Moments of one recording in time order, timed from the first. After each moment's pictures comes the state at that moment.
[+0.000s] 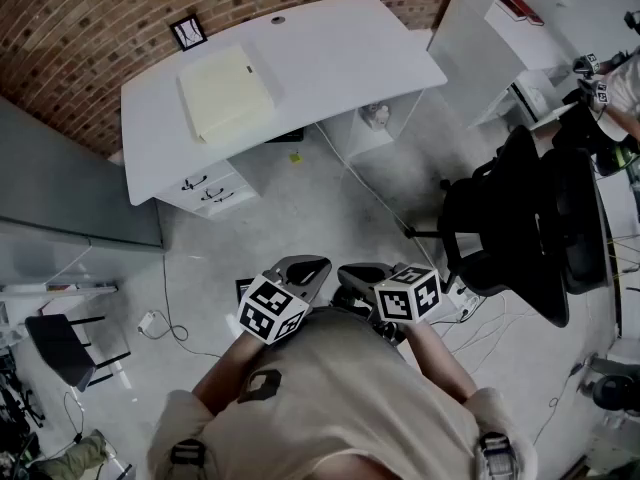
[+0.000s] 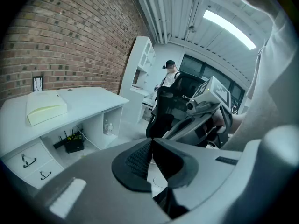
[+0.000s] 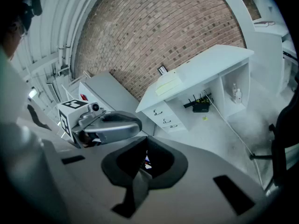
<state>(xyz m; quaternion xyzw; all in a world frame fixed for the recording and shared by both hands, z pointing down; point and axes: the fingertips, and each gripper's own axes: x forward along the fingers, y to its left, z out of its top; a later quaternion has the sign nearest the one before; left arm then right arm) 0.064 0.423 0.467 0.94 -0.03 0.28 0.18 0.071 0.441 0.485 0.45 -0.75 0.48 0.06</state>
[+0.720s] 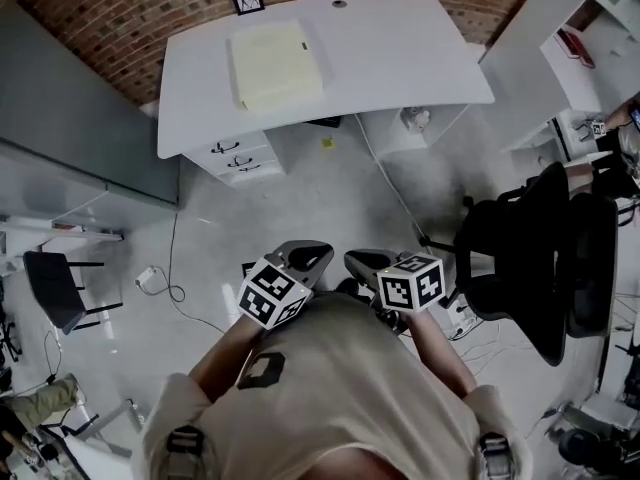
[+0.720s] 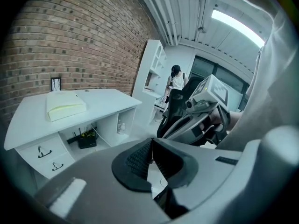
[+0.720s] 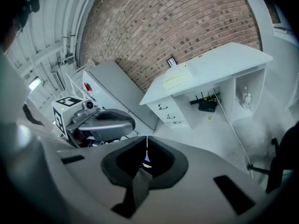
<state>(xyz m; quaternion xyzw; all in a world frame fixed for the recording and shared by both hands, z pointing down) 0.039 0.392 0.467 0.94 -0.10 0.27 0.18 0.058 0.408 0.491 0.42 -0.78 0.46 0.12</state>
